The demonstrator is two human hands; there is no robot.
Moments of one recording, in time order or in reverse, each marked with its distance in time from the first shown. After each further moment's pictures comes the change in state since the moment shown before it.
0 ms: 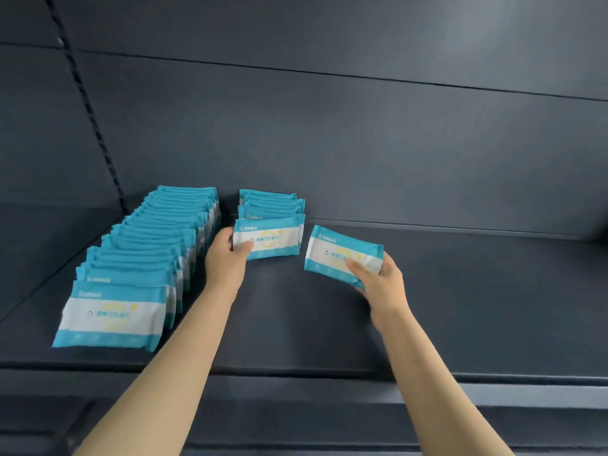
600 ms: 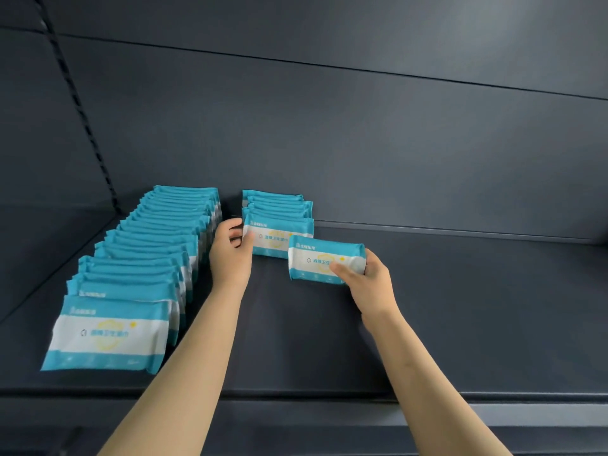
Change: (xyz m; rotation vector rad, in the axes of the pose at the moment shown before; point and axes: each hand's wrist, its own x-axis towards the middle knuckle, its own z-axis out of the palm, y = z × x) left_hand 0.025 -0.003 0.008 -0.034 0.079 0.042; right_hand 0.019 0.013 0.036 -0.177 -0.048 -0.004
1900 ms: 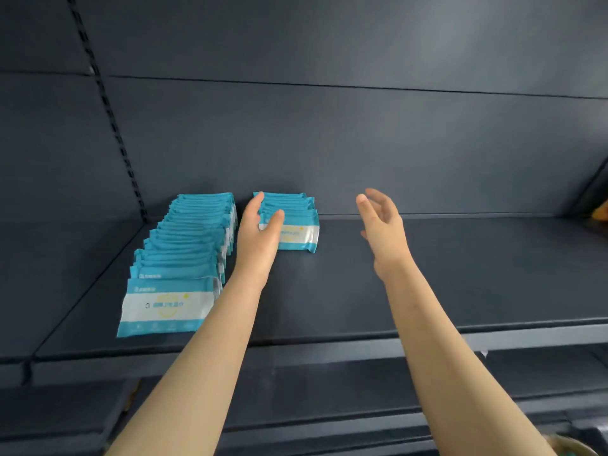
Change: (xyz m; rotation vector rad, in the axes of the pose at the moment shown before) left_hand -0.066 0.079 -0.044 -0.183 -0.240 0.040; right_hand -0.066 -0.088 -0.003 0.103 0.100 -0.154
